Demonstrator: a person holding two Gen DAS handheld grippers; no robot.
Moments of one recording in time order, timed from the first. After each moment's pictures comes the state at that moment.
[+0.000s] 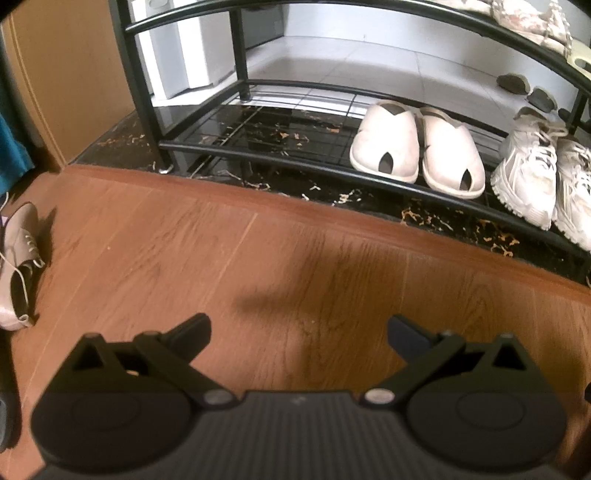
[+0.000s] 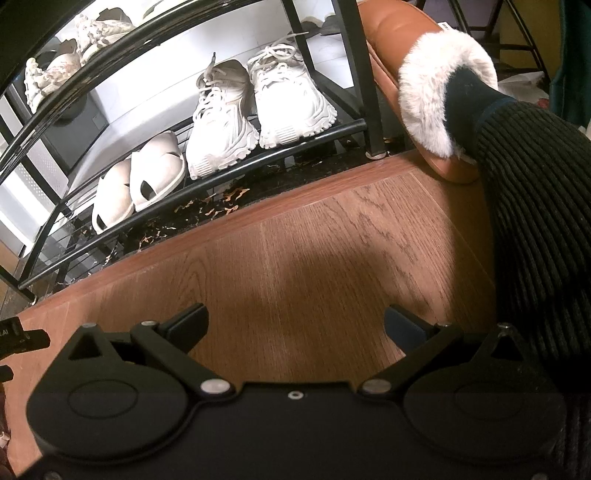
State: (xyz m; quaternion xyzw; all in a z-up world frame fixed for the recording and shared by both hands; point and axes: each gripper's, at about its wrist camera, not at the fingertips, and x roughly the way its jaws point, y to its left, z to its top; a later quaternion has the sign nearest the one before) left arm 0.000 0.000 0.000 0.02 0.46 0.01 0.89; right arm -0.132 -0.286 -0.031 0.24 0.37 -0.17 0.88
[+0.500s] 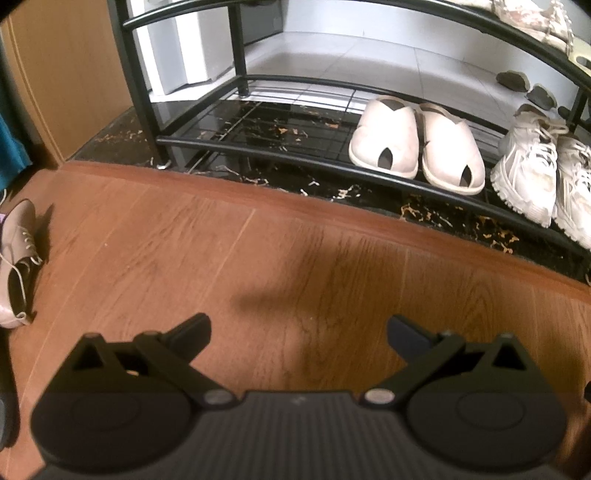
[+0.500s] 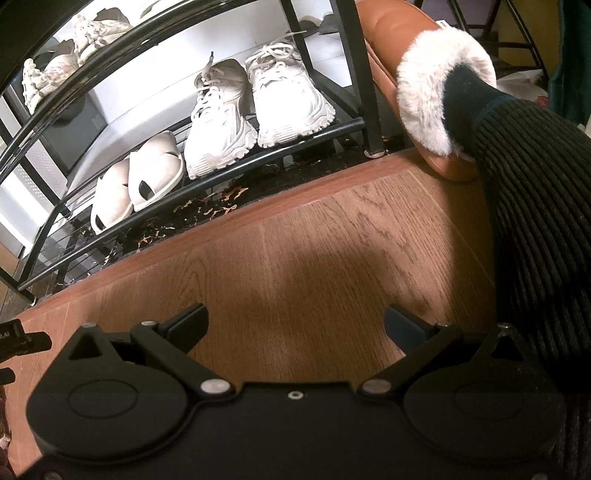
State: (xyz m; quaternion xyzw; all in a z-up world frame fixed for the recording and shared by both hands) left arm 0.005 0.000 0.003 0.01 0.46 0.01 0.89; right arm -0.128 -0.283 -0.033 0.24 0.38 -0.18 0.88
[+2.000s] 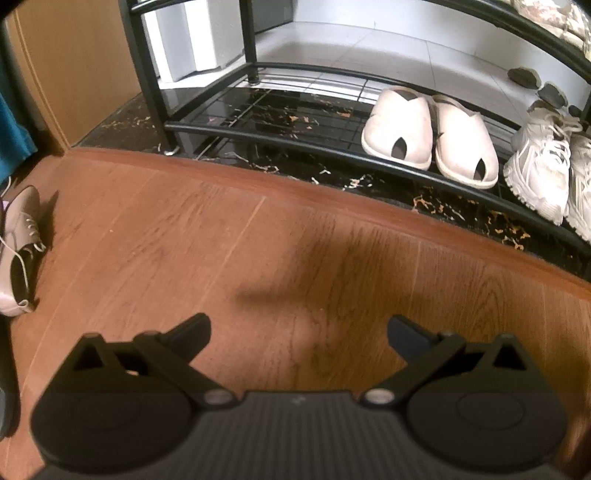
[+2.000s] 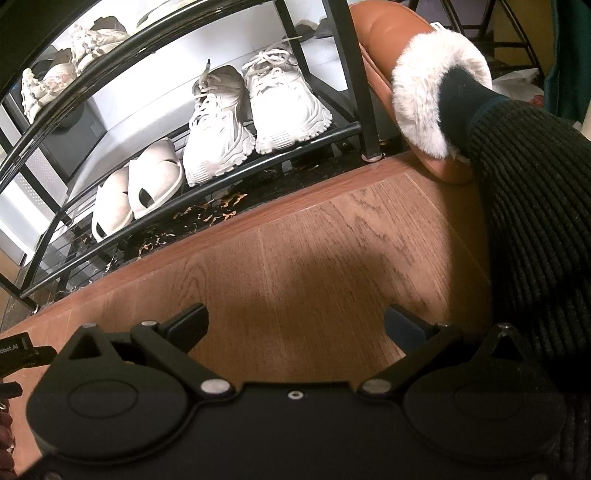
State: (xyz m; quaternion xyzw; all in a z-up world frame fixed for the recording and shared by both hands) left arm 0.003 0.006 -0.006 0.01 0.48 0.02 0.88; right arm -0.133 -0.288 -0.029 0.25 0.37 -0.18 0.88
